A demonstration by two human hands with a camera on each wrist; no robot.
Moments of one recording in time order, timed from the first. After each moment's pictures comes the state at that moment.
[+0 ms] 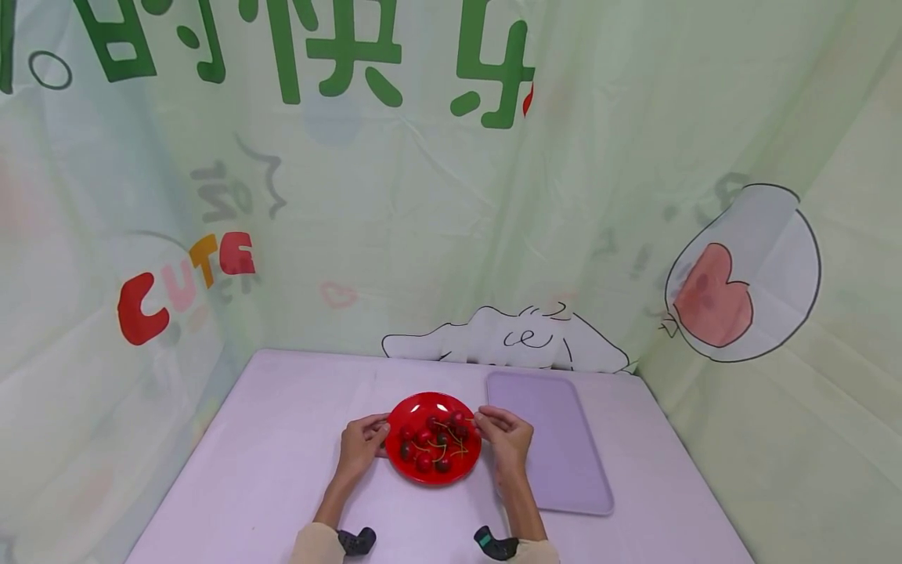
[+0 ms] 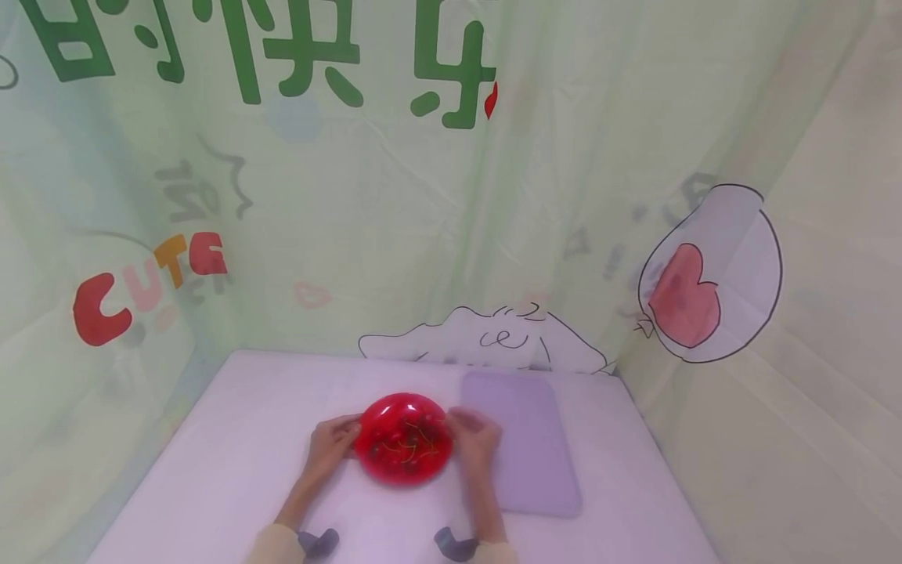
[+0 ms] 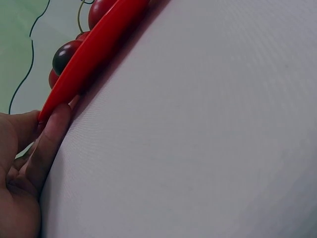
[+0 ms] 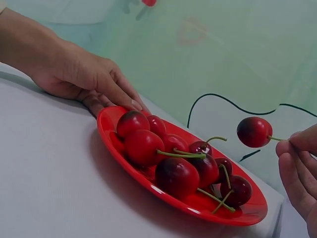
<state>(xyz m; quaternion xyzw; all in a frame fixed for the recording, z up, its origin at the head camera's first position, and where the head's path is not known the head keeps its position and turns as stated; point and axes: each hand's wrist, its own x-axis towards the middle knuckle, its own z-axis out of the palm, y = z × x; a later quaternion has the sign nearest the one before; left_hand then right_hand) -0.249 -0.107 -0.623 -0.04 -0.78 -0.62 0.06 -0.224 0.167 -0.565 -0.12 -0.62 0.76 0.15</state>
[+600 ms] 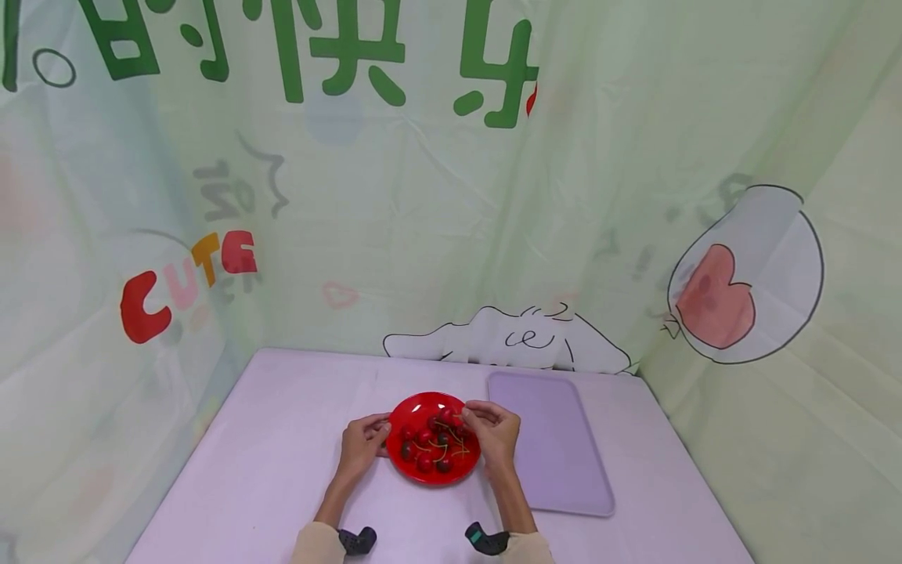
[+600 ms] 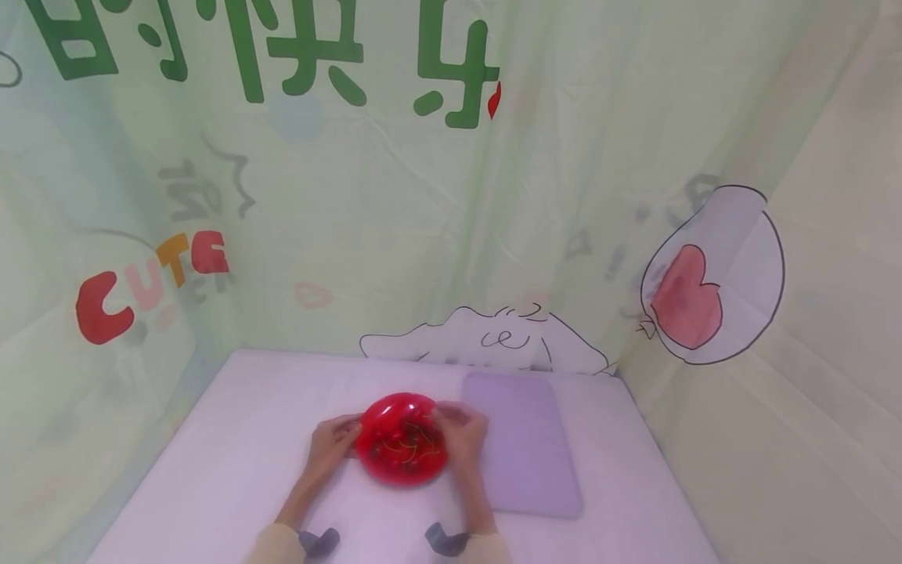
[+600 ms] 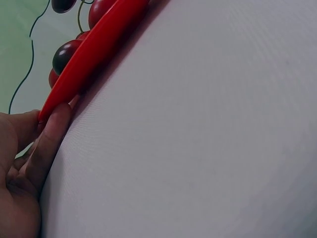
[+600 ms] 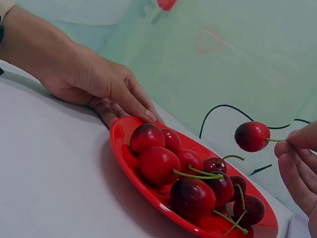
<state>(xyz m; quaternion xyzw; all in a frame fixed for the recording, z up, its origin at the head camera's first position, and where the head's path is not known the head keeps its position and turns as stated) -0.250 -0.108 -0.623 -0.03 -0.78 -0.62 0.05 -0.223 0.140 -0.547 -0.06 -0.65 0.74 0.17</state>
